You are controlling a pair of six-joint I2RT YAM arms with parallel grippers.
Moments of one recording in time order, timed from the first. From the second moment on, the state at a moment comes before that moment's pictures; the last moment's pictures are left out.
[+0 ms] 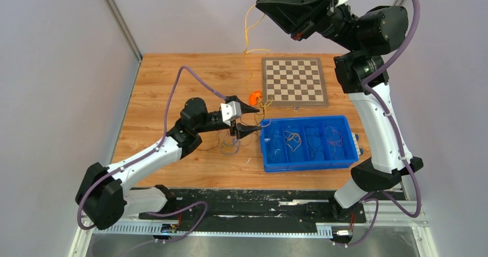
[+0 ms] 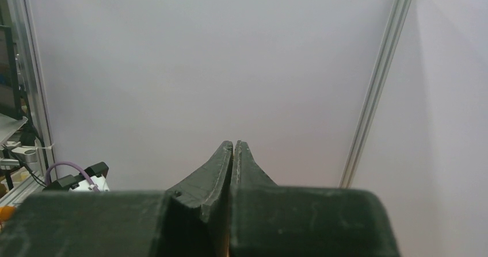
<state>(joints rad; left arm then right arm) -0.69 1.17 0.76 0.46 0.72 0.18 0.52 1.61 2.27 0.15 -0.79 0.50</state>
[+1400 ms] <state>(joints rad) 0.13 0.99 0.88 -0.60 0.96 0.80 -0.23 1.51 1.84 0.15 -1.04 0.39</state>
